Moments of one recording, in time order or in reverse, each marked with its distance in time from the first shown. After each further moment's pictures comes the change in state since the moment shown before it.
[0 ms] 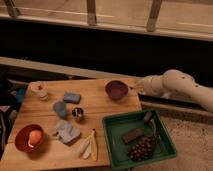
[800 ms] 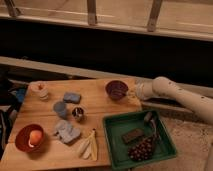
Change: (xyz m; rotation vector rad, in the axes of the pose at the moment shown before) arm 0.010 -0.024 0.090 0.044 0.098 0.060
